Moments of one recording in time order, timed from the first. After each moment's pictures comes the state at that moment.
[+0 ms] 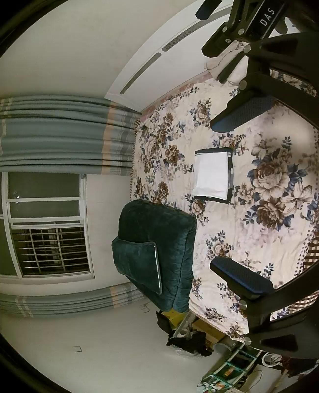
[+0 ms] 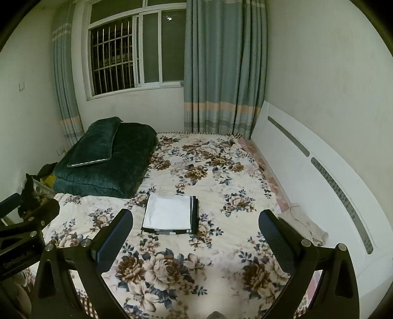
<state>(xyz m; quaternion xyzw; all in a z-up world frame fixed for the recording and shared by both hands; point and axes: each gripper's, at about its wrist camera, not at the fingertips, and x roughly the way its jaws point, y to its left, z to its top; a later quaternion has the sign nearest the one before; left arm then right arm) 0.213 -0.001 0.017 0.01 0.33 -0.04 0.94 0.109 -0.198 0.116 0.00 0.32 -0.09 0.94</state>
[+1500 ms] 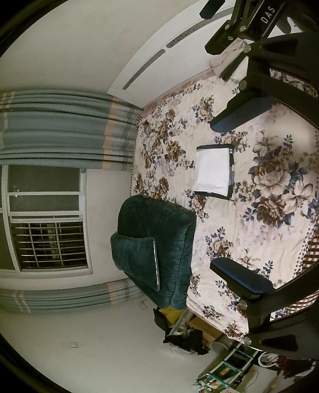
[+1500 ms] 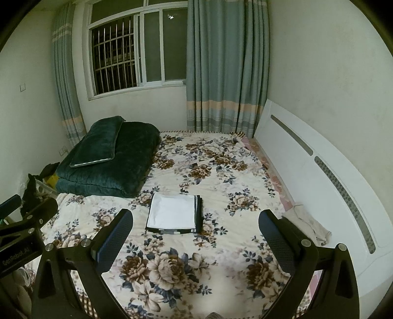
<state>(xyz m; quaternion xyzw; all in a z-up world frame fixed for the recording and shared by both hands) 0.212 0.002 0.018 0.01 0.32 -0.03 0.95 0.098 -0.196 0.115 0.01 0.32 -0.09 0.94</state>
